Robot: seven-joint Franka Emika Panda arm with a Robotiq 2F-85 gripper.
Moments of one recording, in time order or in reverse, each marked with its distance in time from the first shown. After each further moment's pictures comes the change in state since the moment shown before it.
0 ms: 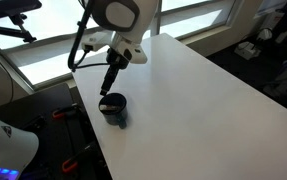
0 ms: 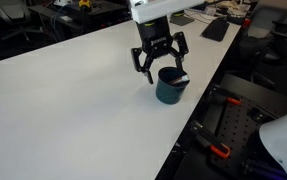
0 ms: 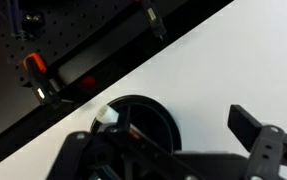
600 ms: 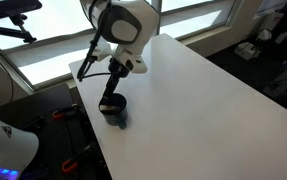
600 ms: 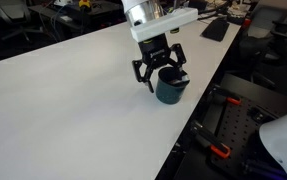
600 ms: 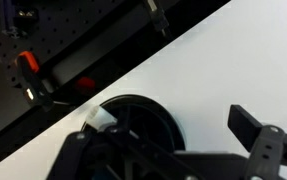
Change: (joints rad) arm -0.002 0.096 0.000 0.023 -0.003 0.034 0.000
